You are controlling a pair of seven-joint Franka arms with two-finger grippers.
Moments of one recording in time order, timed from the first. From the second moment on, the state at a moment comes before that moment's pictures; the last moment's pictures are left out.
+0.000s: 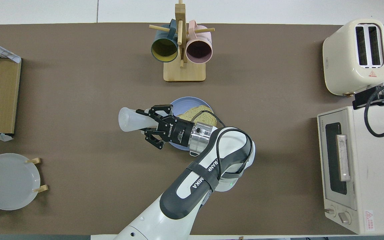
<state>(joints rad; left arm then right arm) -1.04 0.67 0.02 -1.52 1.15 1.15 0.41 0.00 0.00 -0.04 -1.59 -0.02 1.52 -0.03</state>
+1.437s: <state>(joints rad) -1.02 0.71 0.03 -1.56 1.33 1.22 0.42 0.00 0.00 -0.04 -1.59 -0.02 1.52 -0.03</state>
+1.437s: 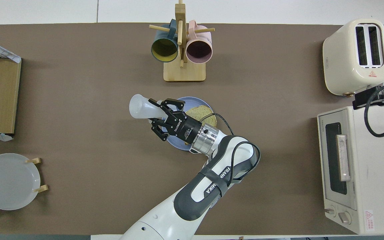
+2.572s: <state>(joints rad) -1.06 0.71 0.03 -1.59 1.32 1.24 0.42 0.00 0.00 -0.04 -1.59 -0.02 1.52 -0.03</state>
